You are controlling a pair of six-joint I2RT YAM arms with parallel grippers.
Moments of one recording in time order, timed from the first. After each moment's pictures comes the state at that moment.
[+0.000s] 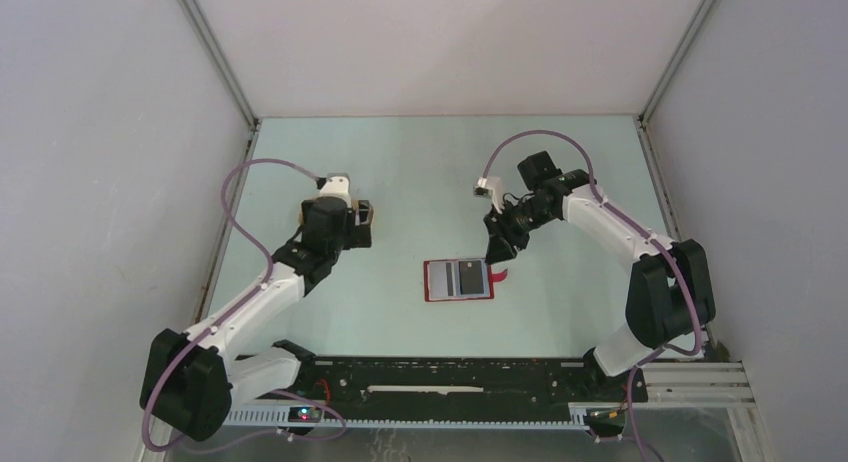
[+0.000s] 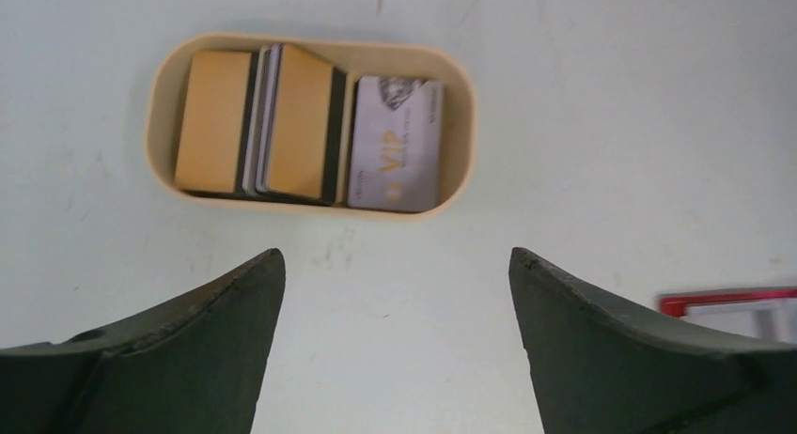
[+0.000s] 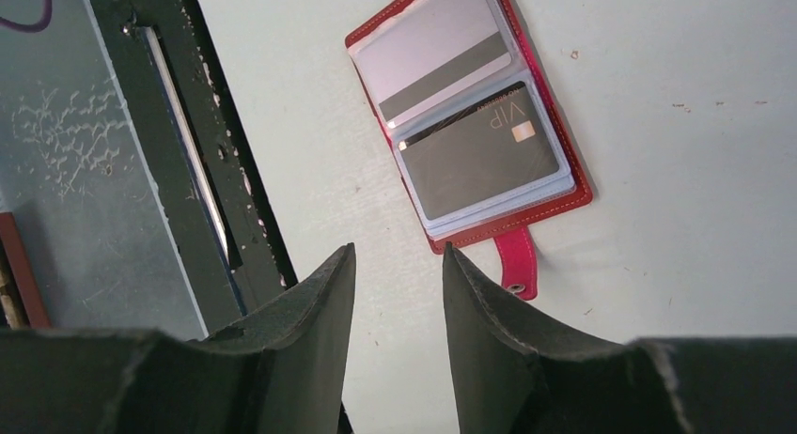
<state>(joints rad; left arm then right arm) -0.43 1.07 0.66 -0.16 -0.35 -0.24 0.39 1.59 1.21 -0.87 -0.77 -0.49</state>
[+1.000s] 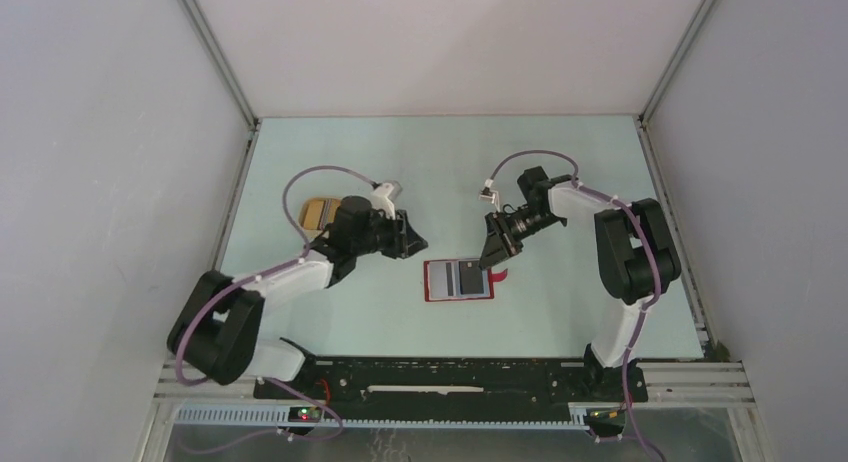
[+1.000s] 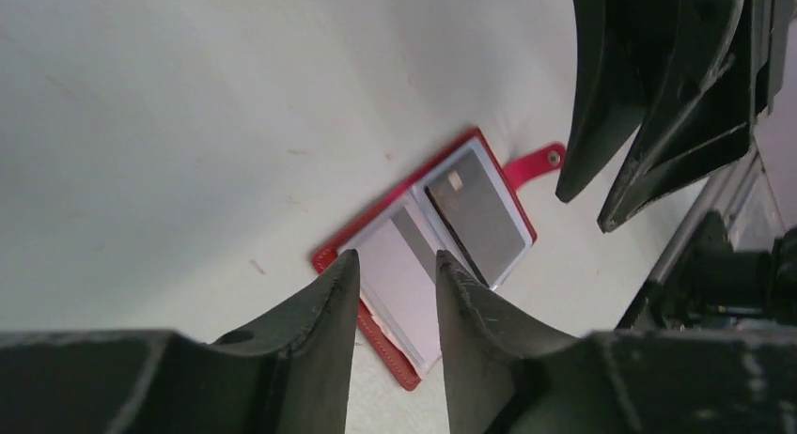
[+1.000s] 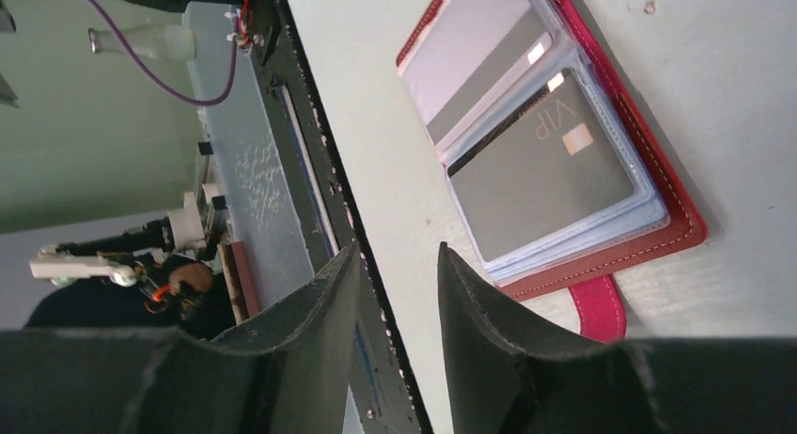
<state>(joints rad) -0.47 1.33 0.62 0.23 0.39 -0.42 0.30 1.86 1.20 -0.84 -1.09 -0.35</state>
